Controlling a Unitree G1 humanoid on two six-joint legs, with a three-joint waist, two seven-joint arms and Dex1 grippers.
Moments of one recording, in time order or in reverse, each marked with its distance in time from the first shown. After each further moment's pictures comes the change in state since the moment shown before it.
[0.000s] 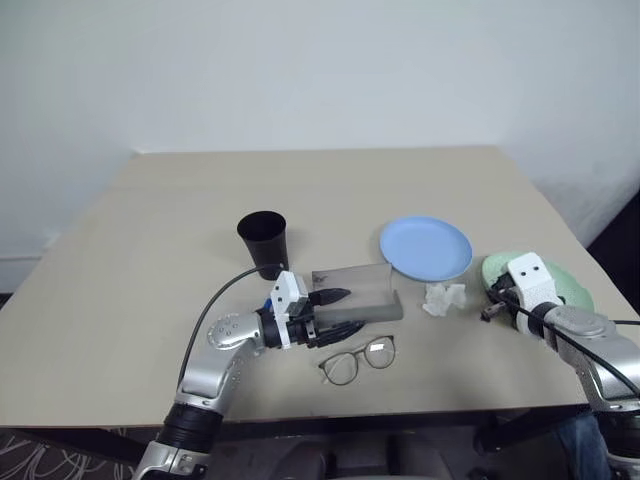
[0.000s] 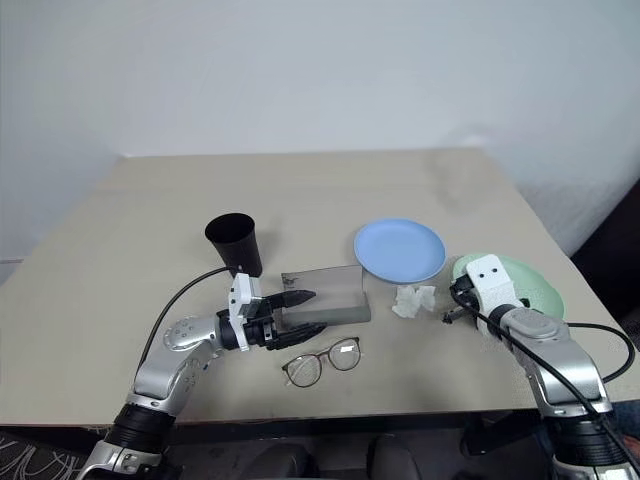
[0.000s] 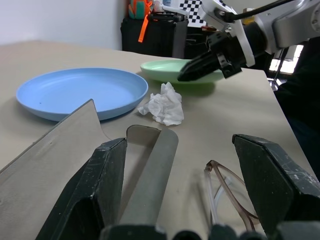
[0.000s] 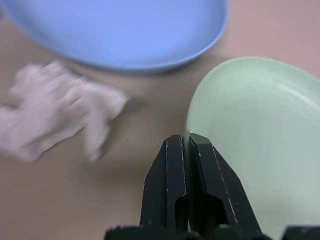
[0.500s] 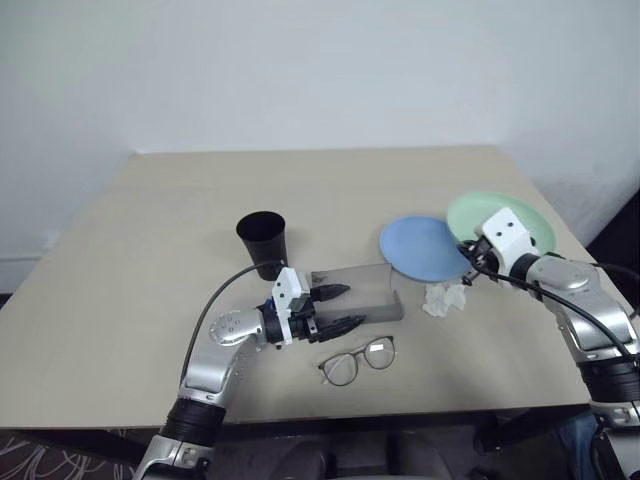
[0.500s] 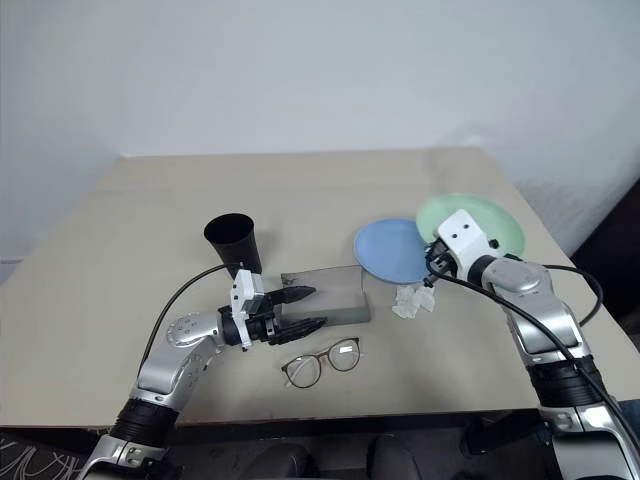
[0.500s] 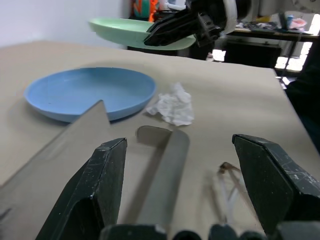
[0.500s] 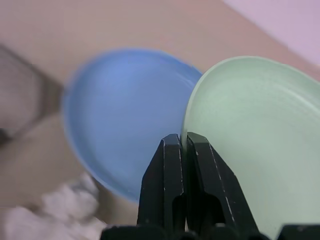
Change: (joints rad) left arm -0.040 -0.011 0.003 0.064 0.025 -0.036 0.028; right arm -0.296 -0.028 0.186 0.230 -0.077 -0.349 0.273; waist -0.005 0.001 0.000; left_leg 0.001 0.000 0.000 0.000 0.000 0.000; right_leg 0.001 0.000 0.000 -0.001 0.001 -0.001
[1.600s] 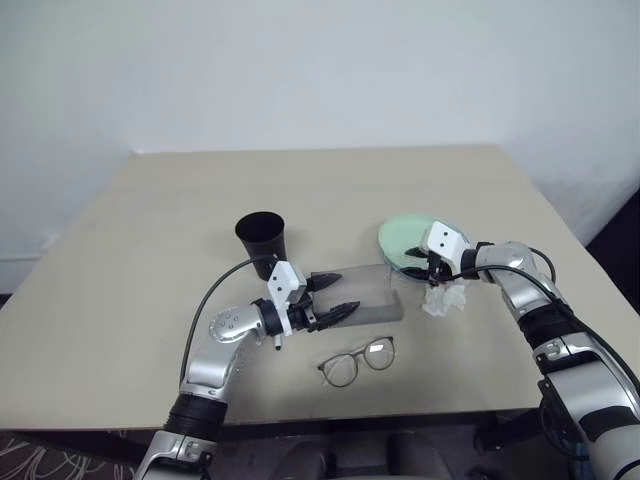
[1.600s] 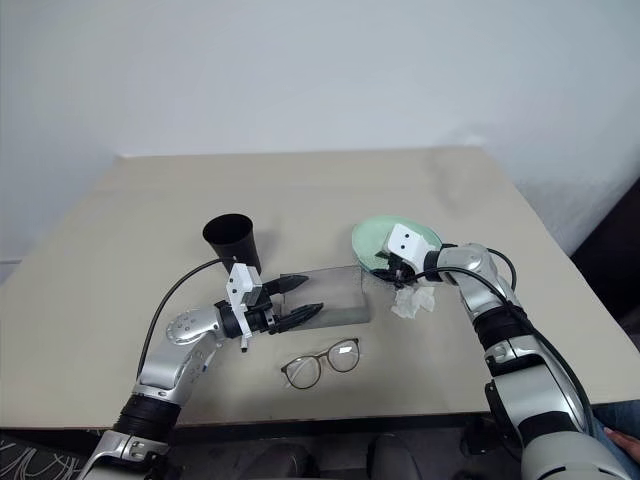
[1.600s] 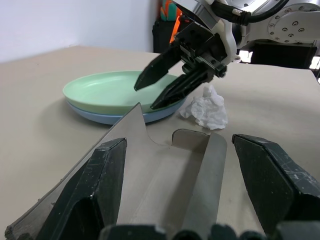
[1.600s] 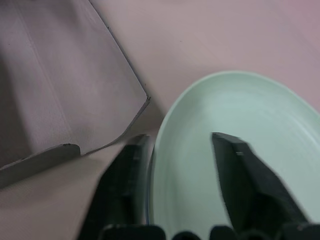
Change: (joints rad) left arm -0.011 -0.009 0.013 0.028 0.014 -0.044 0.069; right arm -0.282 0.183 0.134 0.675 -0.155 -0.552 0.320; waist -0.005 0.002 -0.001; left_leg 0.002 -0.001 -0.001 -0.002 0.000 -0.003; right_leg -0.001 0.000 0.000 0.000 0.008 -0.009
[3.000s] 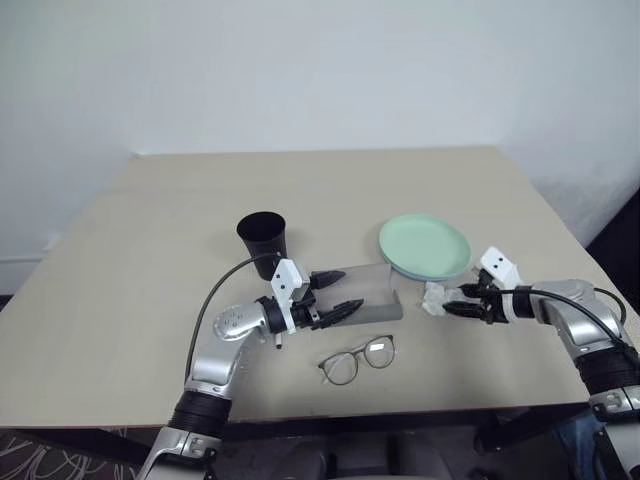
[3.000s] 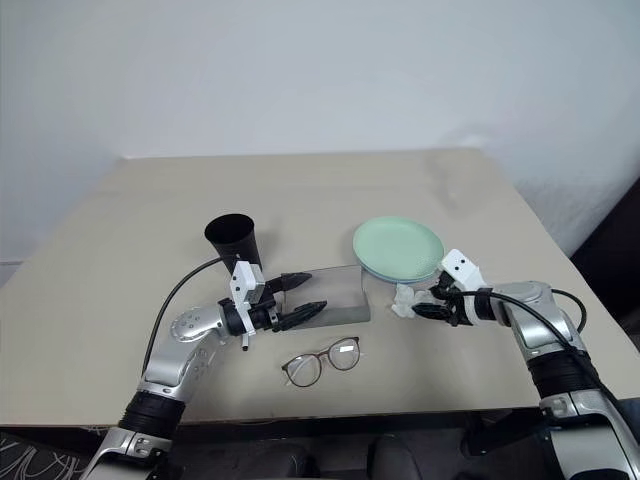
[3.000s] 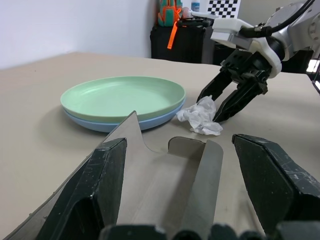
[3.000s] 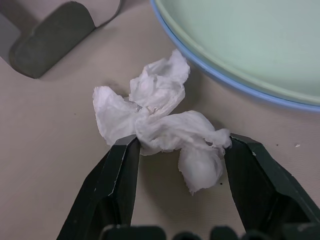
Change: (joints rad) left arm -0.019 -0.021 -0.004 0.019 0.002 -0.010 -0.005; right arm 0.287 -0.188 -0.122 -0.352 0.163 0.557 0.040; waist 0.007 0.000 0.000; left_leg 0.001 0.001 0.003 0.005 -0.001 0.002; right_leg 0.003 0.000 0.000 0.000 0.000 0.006
